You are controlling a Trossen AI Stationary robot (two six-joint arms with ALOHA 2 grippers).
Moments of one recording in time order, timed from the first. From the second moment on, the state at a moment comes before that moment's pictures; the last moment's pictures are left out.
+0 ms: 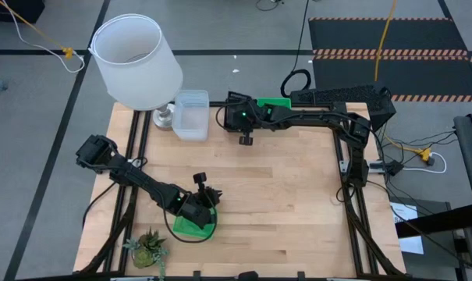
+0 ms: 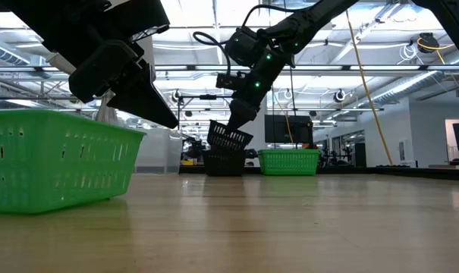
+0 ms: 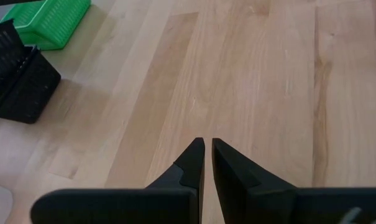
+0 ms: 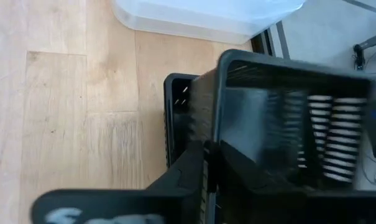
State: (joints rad) left arm -0.48 1.68 0.89 -0.16 -0.71 -0.35; right arm -0.38 1.93 1.41 -0.33 0.15 -0.43
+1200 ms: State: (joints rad) left arm -0.75 1.46 0.91 -0.29 -0.45 -0.46; right arm 0.15 1.26 0.93 -0.38 0.19 0.04
